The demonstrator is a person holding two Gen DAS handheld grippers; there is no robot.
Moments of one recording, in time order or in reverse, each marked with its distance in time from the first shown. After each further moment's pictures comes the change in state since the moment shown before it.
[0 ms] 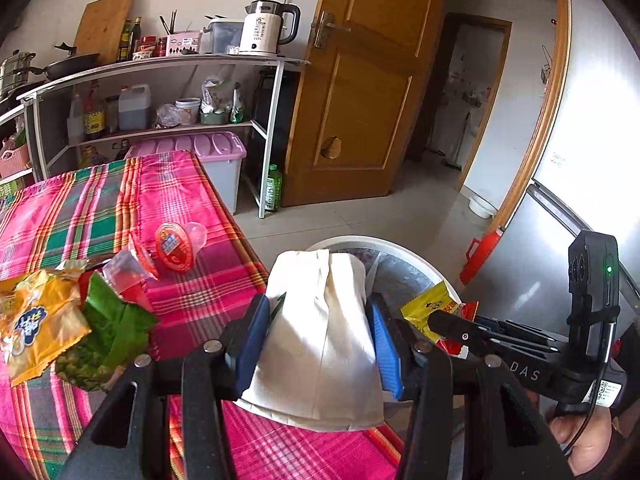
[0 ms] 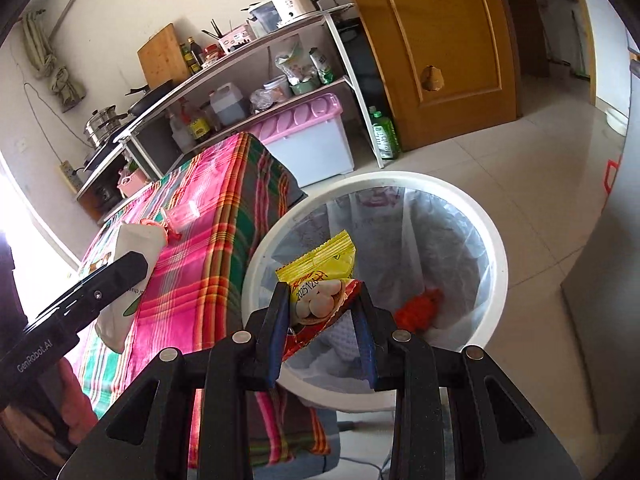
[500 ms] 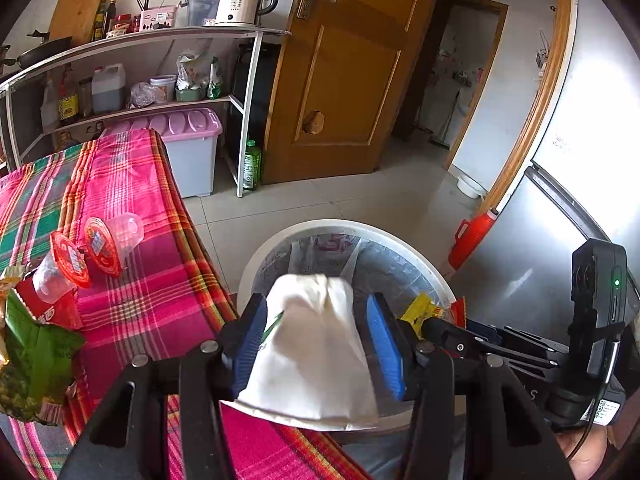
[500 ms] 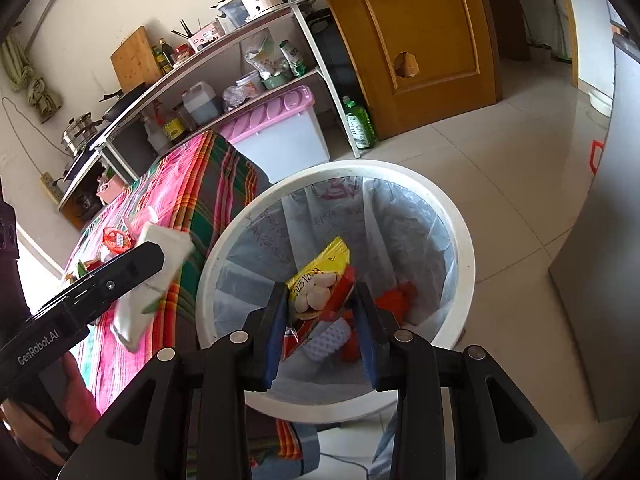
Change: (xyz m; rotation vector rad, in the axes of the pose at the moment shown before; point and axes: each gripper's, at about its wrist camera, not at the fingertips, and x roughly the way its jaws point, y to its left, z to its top) left arm 0.049 -0.020 0.007 0.003 0.095 -0.056; right arm 0.011 -0.031 0.002 0.053 0.030 -0.053
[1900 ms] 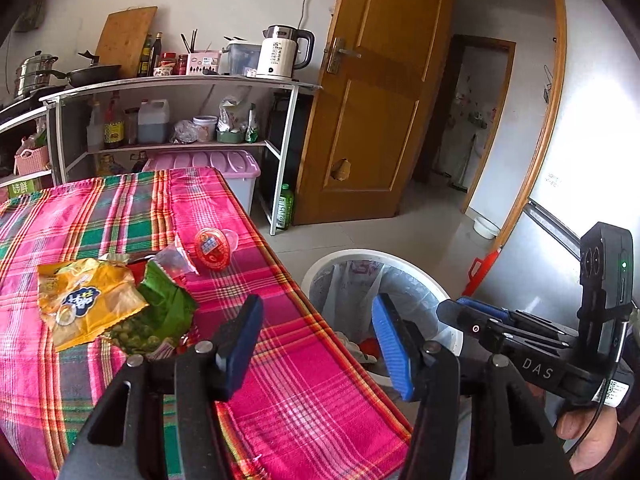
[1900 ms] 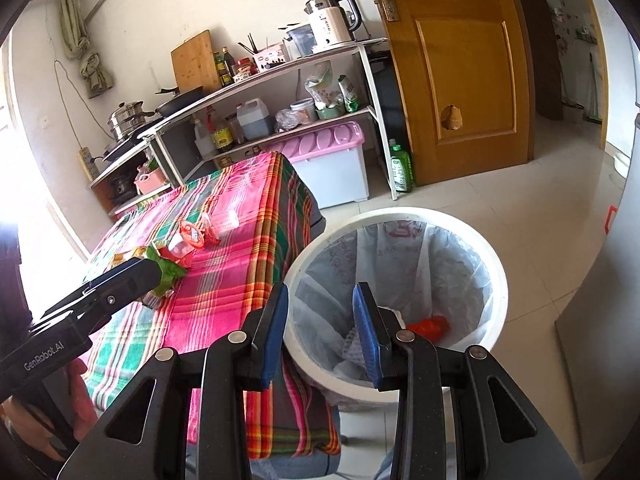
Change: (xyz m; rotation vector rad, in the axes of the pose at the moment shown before) left arm -0.103 0.025 -0.032 -0.035 -0.186 0.095; right arm -0.055 0.073 -0.016 -0.193 -0.128 0.082
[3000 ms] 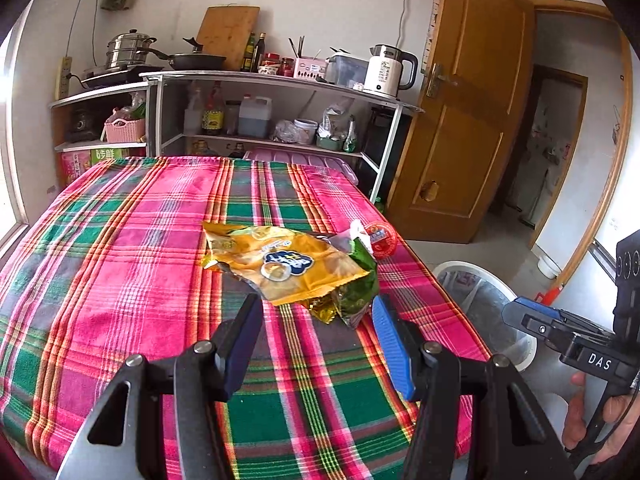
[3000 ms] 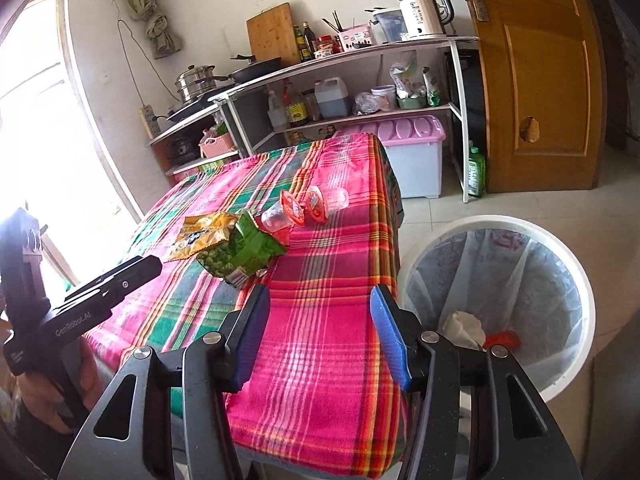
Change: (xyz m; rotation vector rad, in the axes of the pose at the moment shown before) left arm -0.060 0.111 -0.032 -0.169 -0.046 0.254; right arm 0.029 0.078 -0.004 -0.152 0.064 0.199
